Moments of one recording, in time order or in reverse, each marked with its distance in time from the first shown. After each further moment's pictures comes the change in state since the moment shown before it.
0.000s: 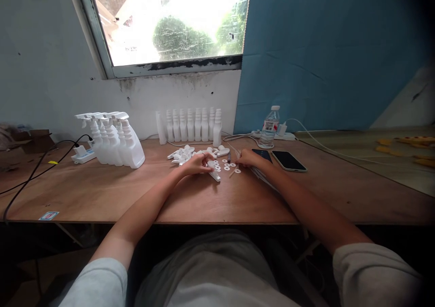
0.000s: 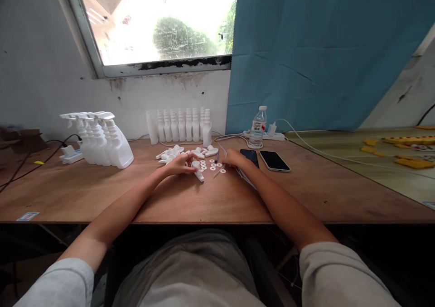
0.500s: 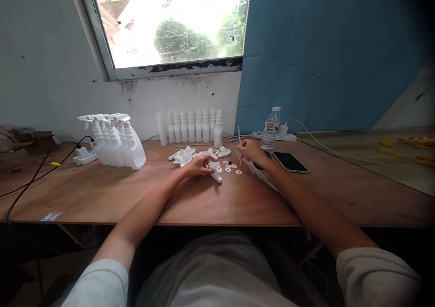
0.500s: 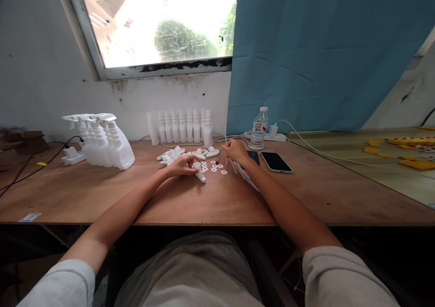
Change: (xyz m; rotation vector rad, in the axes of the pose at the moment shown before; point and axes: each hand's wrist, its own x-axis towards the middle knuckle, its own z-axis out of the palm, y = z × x) left_hand -0.001 -0.003 0.000 0.023 0.006 0.005; right_hand -0.012 -0.011 -0.015 0.320 0.423 -0.022
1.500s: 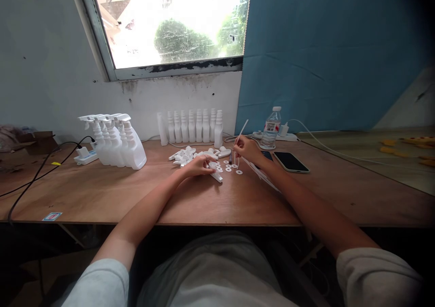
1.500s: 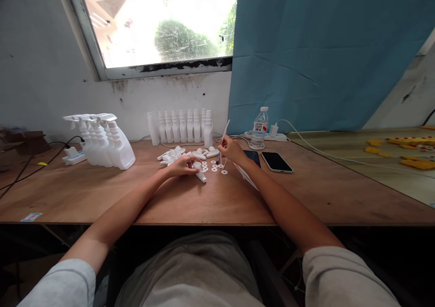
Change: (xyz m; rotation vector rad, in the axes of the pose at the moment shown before) left_hand 0.000 0.001 0.001 -0.023 0.004 0.005; right_hand 0.010 0.010 0.016 0.322 0.084 -0.396
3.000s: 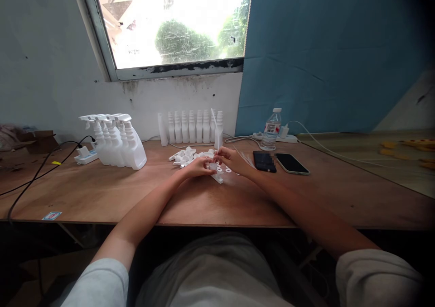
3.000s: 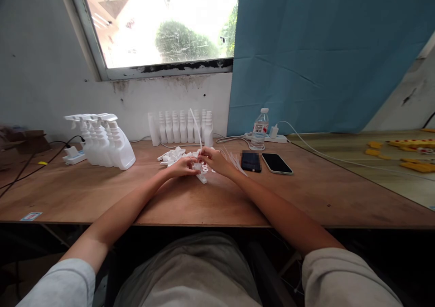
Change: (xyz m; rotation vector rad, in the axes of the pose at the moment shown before) left_hand 0.001 -0.007 0.005 -0.028 -0.021 0.001; right_hand -0.027 -0.050 0.042 0.442 -0.247 -0.134
